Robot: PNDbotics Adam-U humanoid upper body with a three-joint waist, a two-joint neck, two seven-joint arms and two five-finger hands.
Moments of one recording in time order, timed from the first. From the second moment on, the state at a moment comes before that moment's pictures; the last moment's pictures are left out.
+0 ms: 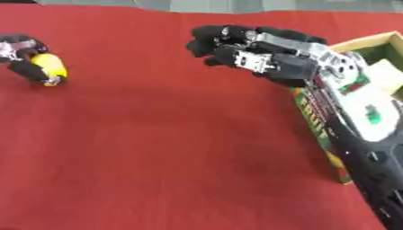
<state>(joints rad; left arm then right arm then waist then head) -0.92 0.68 -0.19 -0.99 -0.80 0.21 -0.59 -0.84 -0.37 0.28 -1.61 -0.29 0.07 0.78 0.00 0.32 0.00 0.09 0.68</state>
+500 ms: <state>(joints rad) -0.84 0.72 -0.21 -1.25 -0.67 0.20 -0.51 -0.85 -0.37 0.26 -1.63 -0.32 0.06 0.74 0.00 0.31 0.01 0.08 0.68</state>
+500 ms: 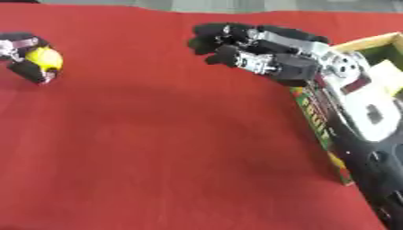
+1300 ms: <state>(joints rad) -0.64 0.72 -0.27 -1.92 -0.35 0.28 -0.31 -0.91 -0.40 0.26 -1.65 -0.27 -0.02 0.66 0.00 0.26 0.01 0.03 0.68</state>
